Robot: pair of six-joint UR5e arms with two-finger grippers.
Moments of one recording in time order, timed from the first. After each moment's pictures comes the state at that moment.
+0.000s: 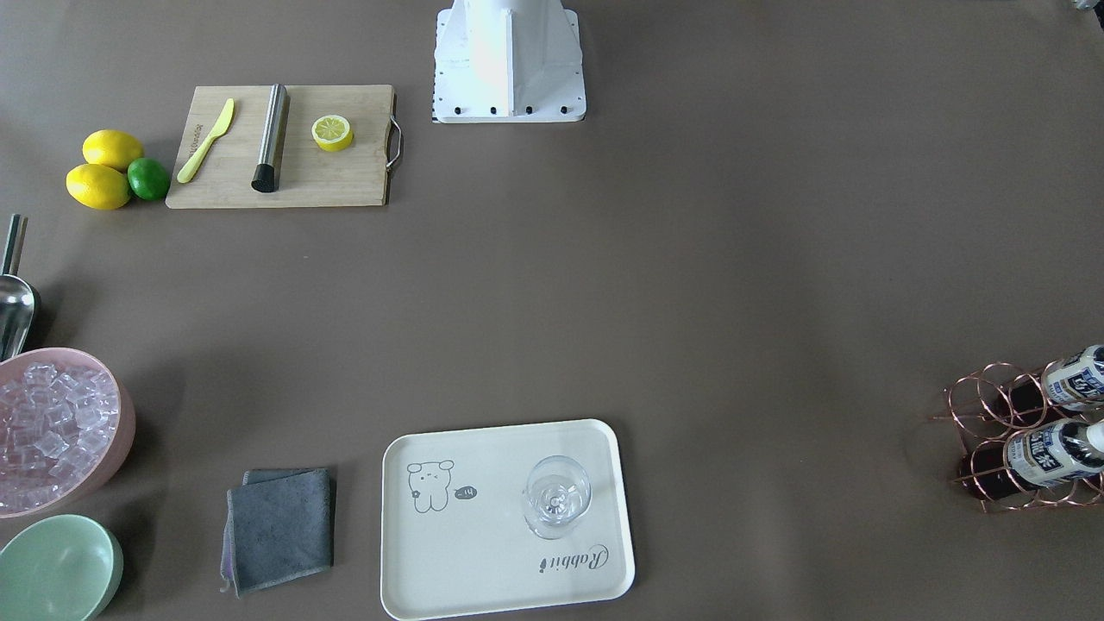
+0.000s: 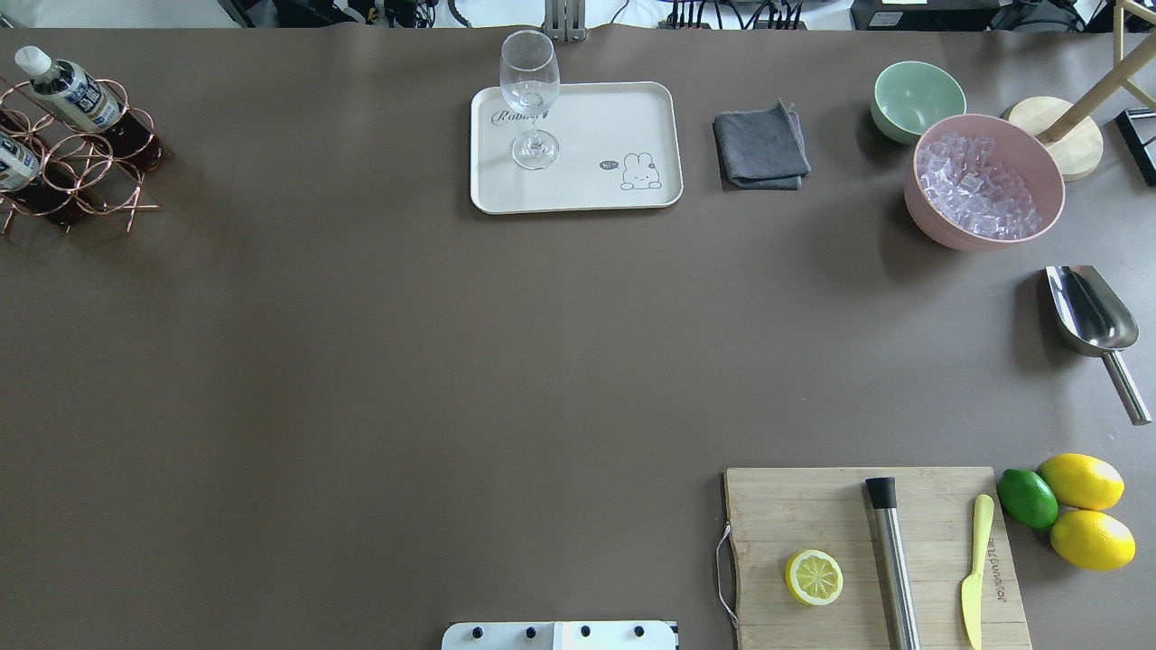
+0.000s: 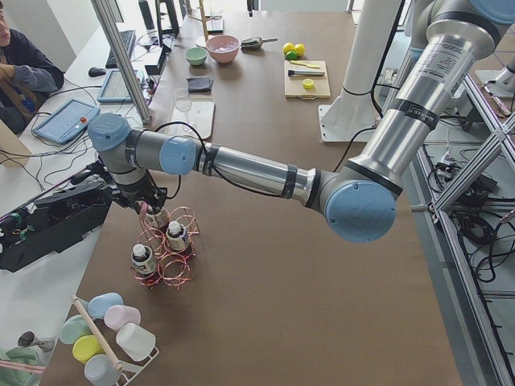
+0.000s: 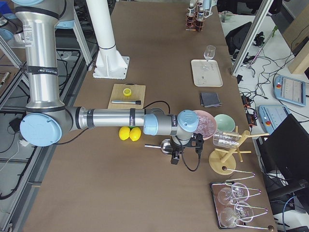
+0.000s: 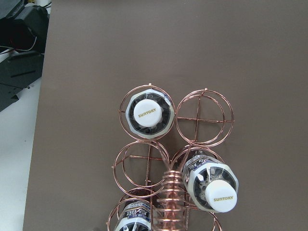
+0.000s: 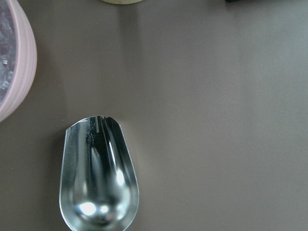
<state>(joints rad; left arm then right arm) -1.56 -2.06 -1.33 -1.48 -2.40 1.33 1.47 -1.55 1.60 -1.61 2.35 0.16</state>
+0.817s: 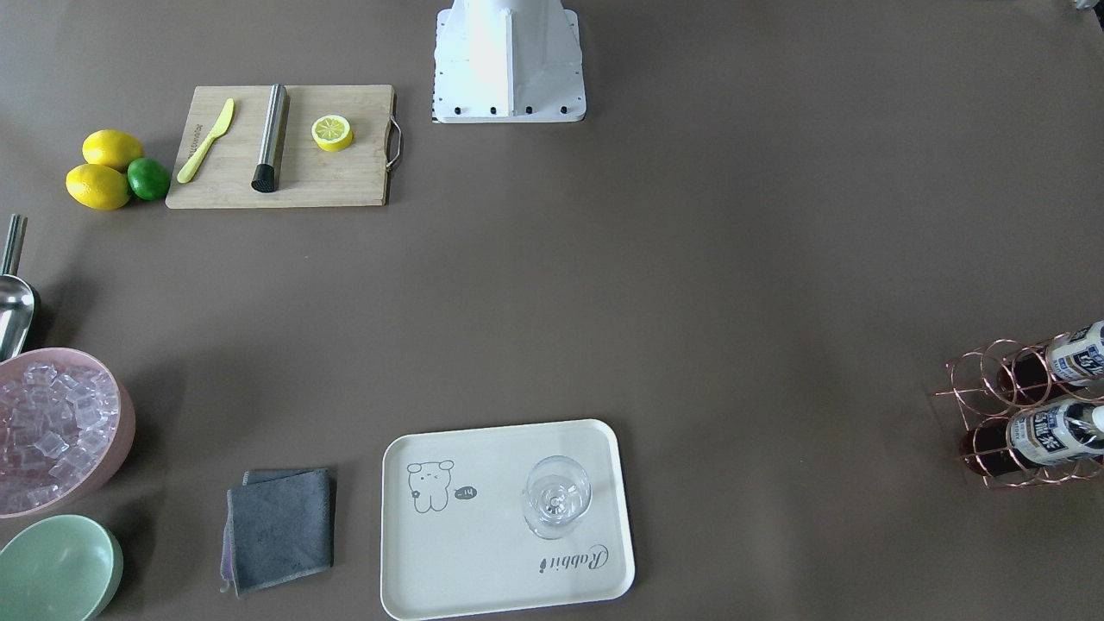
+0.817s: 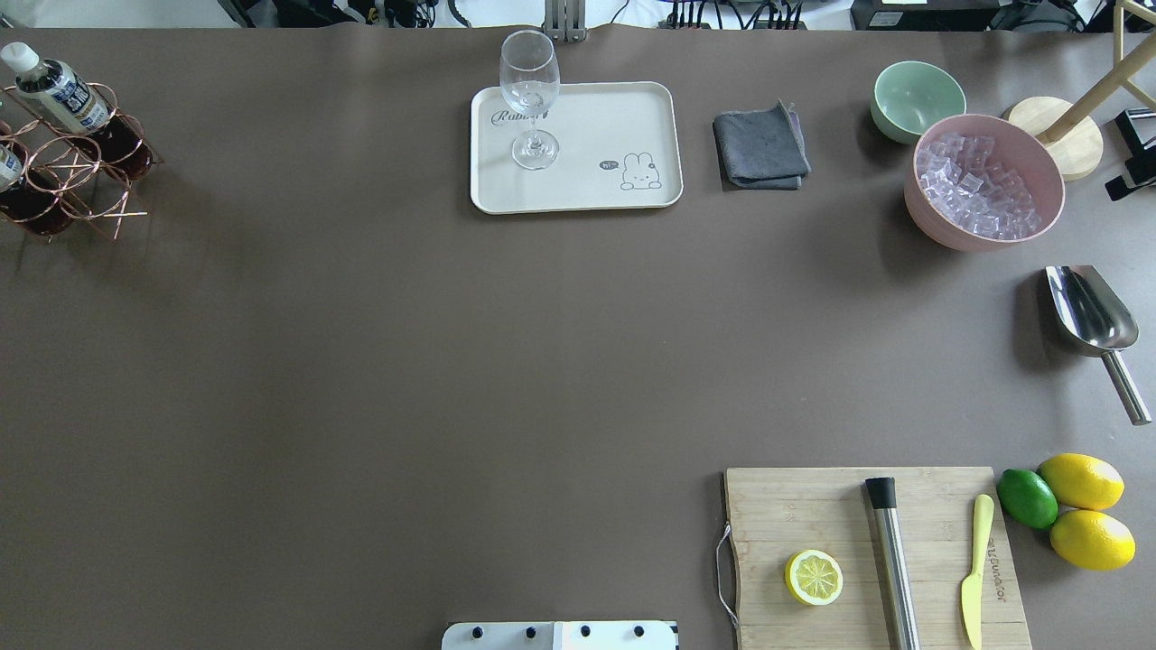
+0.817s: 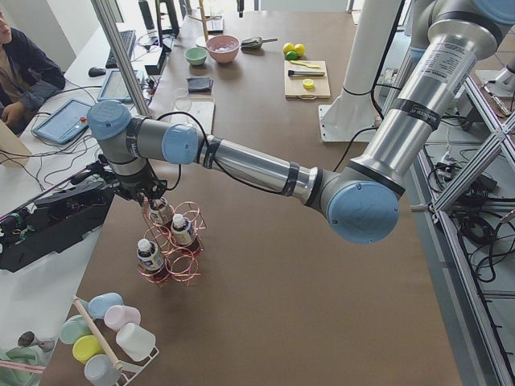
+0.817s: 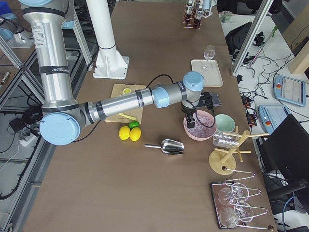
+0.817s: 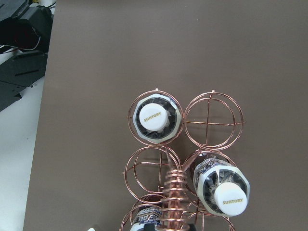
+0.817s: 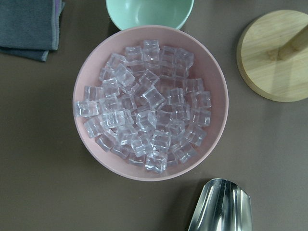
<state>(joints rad) -1.58 -2.06 -1.40 -1.41 -2.41 1.33 1.38 -1.46 1.76 -1.54 2.40 0.16</state>
